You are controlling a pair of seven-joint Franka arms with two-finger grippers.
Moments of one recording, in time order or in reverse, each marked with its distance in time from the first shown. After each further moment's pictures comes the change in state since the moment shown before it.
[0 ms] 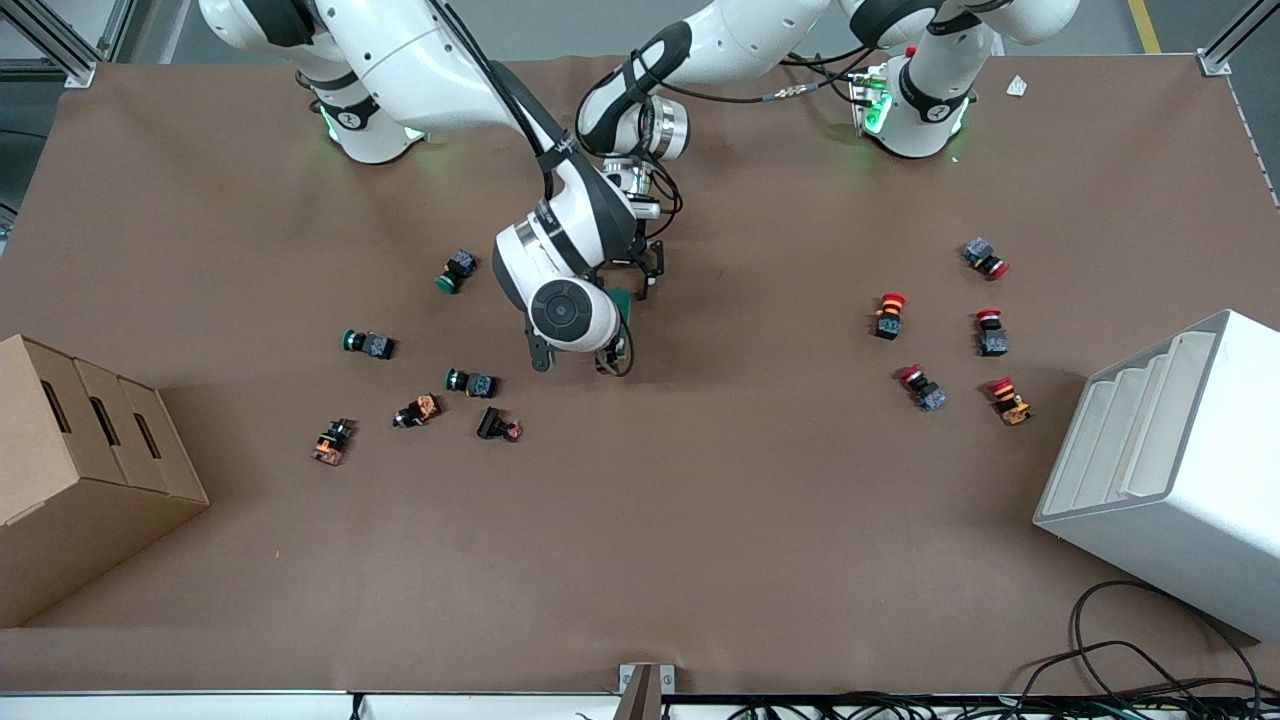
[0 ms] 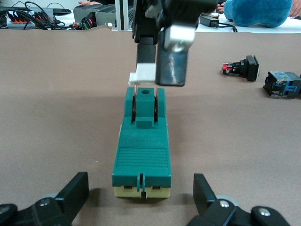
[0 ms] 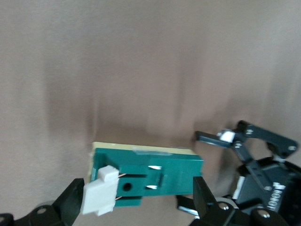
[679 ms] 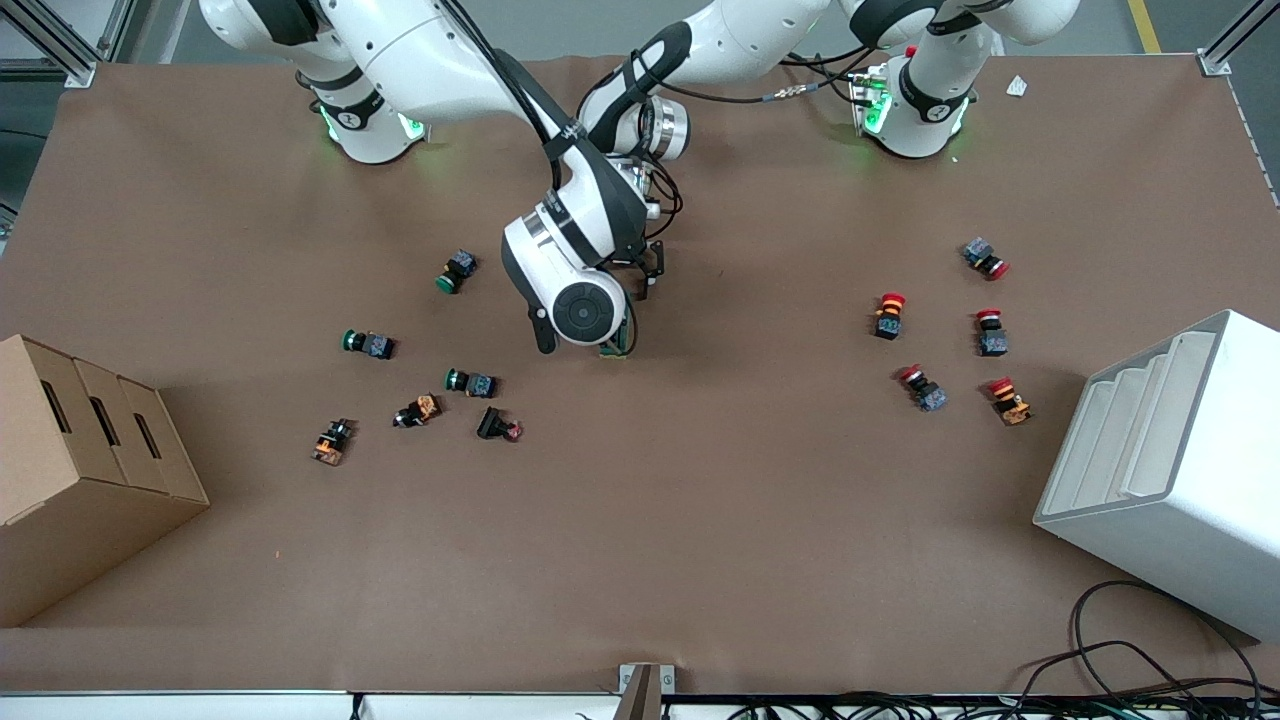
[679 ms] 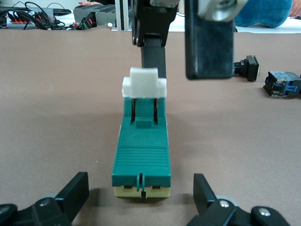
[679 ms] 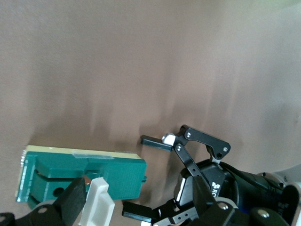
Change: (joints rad) left arm 0.000 0.000 0.000 0.000 0.000 -0.001 0.000; right arm 0.019 0.000 0.005 0.027 0.014 -0.164 0.000
